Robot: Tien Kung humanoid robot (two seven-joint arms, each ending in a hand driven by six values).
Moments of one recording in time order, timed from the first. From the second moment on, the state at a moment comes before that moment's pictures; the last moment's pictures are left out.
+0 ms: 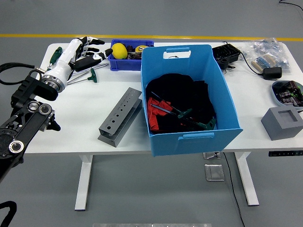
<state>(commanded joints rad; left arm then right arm) -0.49 0.24 -1.21 -1.22 1.35 0.12 0.09 0.14 -0.19 0.70 0.18 -0.77 -0.16 -0.14</state>
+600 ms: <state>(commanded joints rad) -0.13 0.17 -1.37 -1.44 1.24 0.18 -0.02 0.11 -0.17 0.76 0.18 -0.83 -0.16 -0.15</state>
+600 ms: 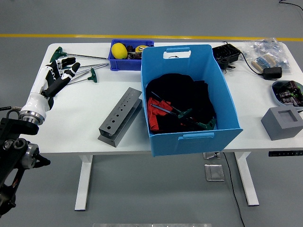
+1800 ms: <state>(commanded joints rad) 0.07 0.07 -1.56 -1.50 1.33 0.01 -0.10 0.12 -0.17 0.78 0.18 -0.86 -0.17 -0.15</state>
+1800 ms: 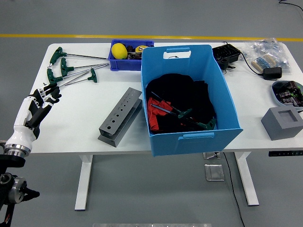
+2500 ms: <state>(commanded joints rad) 0.07 0.07 -1.49 -1.48 1.18 -0.05 -0.16 0.12 -0.18 0.76 0.18 -0.84 -0.17 -0.15</state>
